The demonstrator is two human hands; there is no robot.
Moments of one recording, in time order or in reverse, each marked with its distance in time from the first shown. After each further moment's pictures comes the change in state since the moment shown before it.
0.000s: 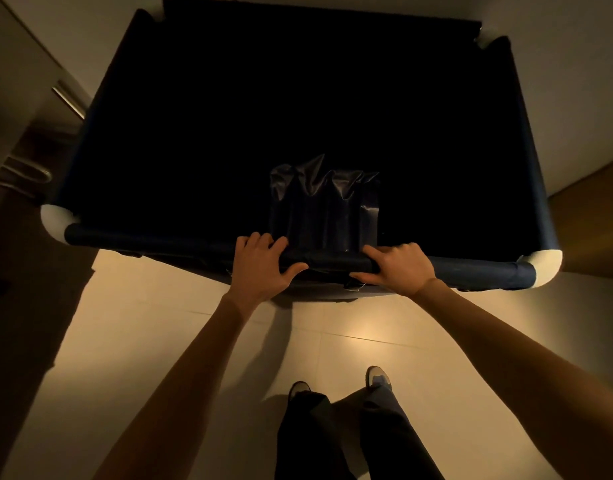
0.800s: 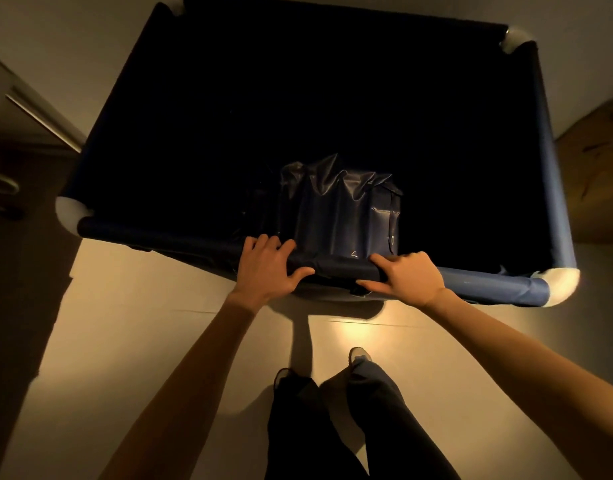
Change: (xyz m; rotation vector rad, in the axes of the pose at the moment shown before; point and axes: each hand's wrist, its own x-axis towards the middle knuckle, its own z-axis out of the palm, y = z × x) left_hand -0.013 0.109 0.009 0.082 -0.120 0.111; right_hand -0.119 0.041 -0.008 0.027 -0.008 0.115
